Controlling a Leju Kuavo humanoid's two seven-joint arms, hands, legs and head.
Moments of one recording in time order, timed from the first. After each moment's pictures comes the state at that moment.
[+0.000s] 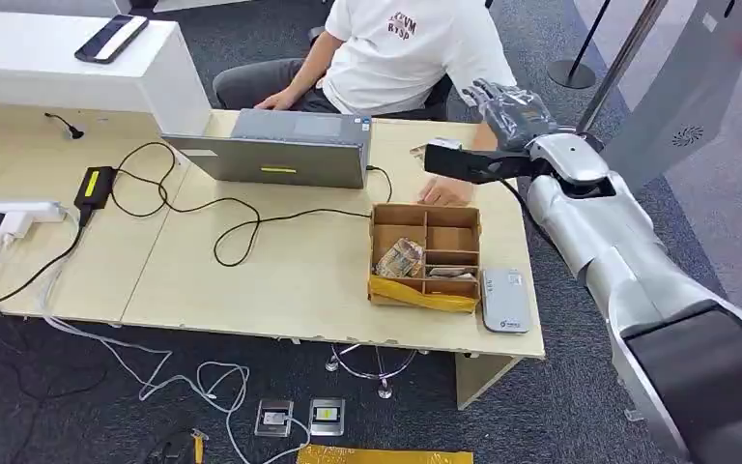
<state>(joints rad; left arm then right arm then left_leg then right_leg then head) -0.21 0.20 -0.69 -0.19 0.33 0.39 -0.29 -1.25 -0.04 0.62 -0.35 1.11 0.00 -0.20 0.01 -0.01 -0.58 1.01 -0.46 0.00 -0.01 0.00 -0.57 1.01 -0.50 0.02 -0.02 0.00</state>
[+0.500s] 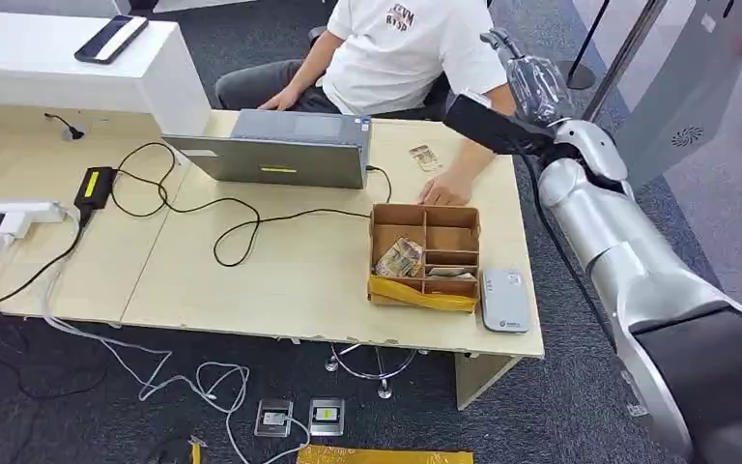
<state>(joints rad) -0.18 0.20 -0.69 -0.19 0.36 0.43 -0.29 -1.25 -0.04 0.49 -0.38 0.82 -0.15 -0.38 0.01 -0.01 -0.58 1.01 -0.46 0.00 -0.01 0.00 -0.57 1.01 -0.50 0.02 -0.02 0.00</state>
